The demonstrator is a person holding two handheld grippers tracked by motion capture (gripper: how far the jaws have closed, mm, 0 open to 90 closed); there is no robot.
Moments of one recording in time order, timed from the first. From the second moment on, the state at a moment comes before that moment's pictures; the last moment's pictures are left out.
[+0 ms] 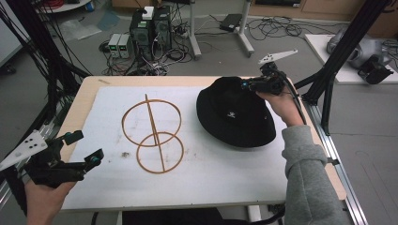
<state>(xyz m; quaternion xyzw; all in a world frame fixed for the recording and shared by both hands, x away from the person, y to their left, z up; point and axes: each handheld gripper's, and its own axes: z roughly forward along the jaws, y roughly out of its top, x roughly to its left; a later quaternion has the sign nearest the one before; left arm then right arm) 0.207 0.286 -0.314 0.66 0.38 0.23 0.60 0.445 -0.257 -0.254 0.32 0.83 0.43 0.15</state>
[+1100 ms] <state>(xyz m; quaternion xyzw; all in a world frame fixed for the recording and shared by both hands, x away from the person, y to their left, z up) 0.202 0.288 -0.309 0.66 0.37 0.23 0.61 0.399 -0.244 -0.137 0.23 0.84 0.47 0.17</state>
